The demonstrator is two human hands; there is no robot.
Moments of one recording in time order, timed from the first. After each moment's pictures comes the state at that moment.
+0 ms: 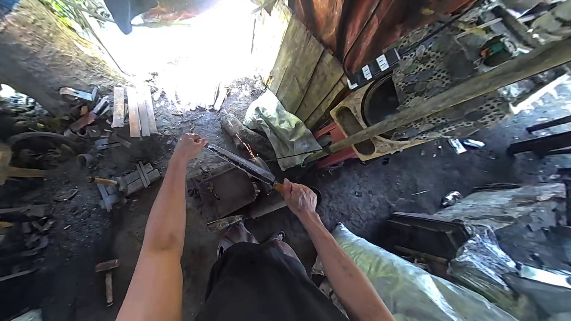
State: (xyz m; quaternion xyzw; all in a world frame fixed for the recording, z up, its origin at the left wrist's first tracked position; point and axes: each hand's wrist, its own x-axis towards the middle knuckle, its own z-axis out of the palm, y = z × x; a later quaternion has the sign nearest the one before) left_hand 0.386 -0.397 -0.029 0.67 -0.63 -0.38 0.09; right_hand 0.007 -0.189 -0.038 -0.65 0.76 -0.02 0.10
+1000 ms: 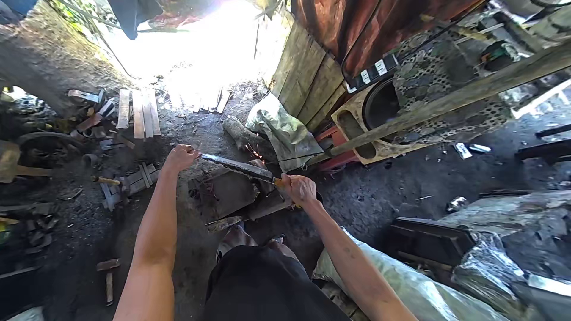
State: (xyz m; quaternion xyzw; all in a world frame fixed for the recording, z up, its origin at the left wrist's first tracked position) left_hand 0.416 -0.365 -0.030 0.67 -0.64 -0.36 0.07; right_hand -0.013 -0.231 -0.033 -0.70 0.69 0.00 0.15
